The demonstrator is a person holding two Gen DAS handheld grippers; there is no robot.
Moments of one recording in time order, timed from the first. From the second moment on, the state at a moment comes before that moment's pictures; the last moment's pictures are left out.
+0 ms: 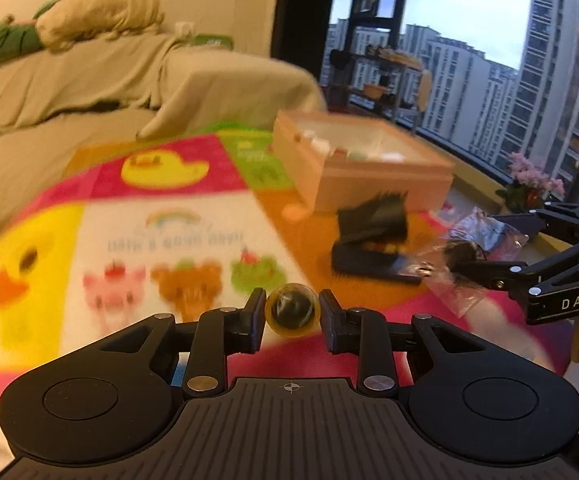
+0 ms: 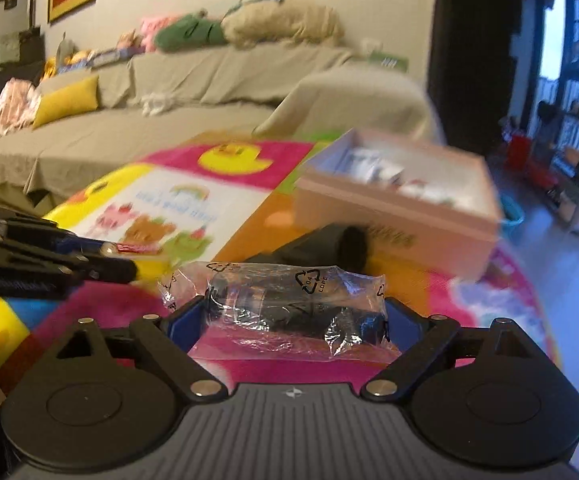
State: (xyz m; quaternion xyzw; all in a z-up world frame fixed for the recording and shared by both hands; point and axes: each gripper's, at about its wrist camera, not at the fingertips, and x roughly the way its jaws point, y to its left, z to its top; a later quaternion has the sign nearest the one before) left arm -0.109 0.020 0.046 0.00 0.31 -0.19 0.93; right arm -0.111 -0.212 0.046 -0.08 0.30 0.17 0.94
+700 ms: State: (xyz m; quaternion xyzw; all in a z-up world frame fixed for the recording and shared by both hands) left arm 0.078 -0.104 0.108 -0.04 0.28 -0.27 0.92; right arm -0.108 -0.262 0.045 -0.04 0.27 0.12 0.96
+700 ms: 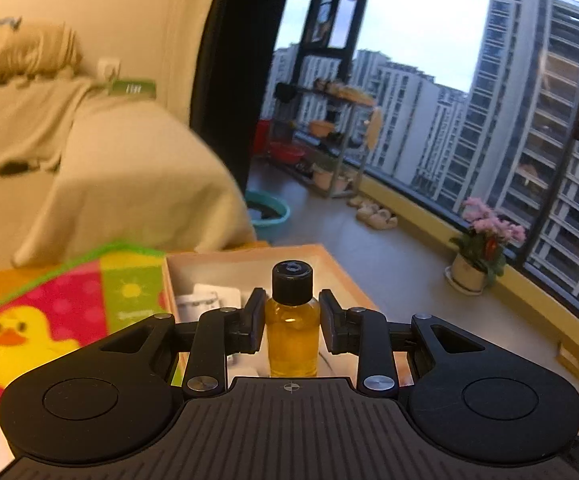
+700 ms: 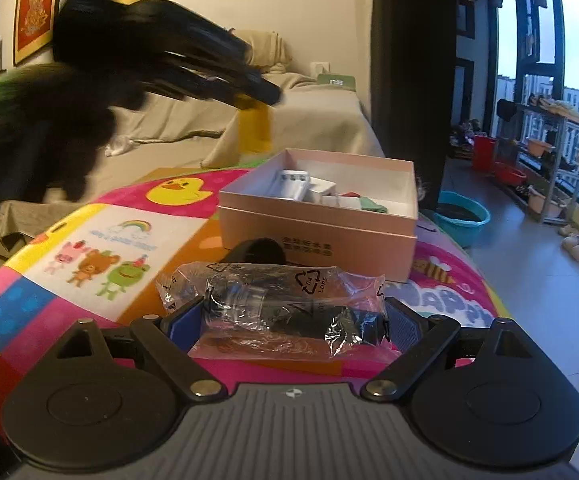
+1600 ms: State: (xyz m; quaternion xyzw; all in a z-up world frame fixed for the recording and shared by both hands) left arm -0.019 -0.026 0.035 -0.09 0.30 -0.29 0.90; right arm 0.009 -0.266 0.133 -0.07 0.15 0.05 0.98
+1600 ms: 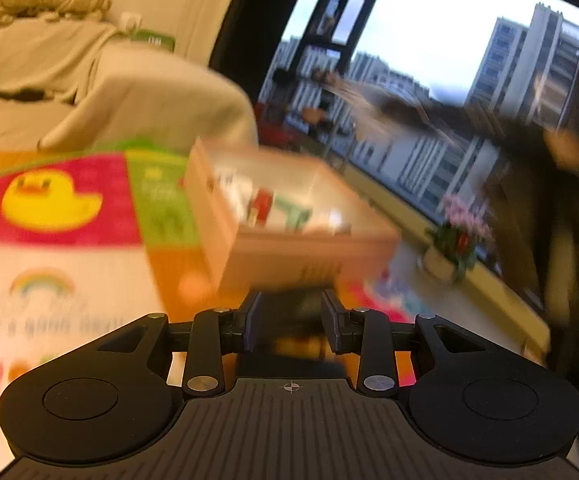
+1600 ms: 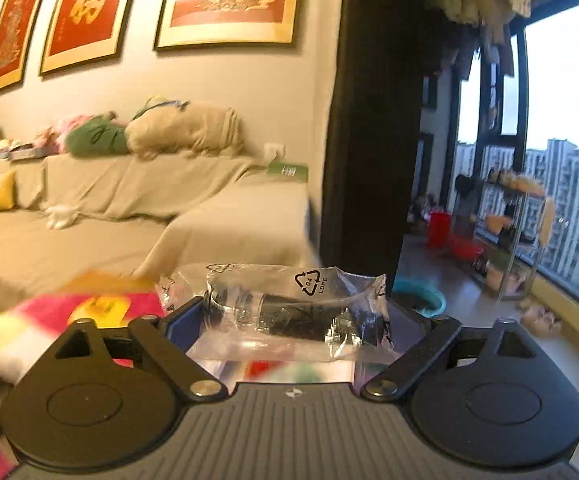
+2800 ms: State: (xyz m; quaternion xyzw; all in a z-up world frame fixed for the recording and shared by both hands) left arm -0.056 0.018 0.005 -0.13 0.36 -0.18 0.91; right arm -0.028 -0.254 0.005 -0.06 0.35 0.08 0.93
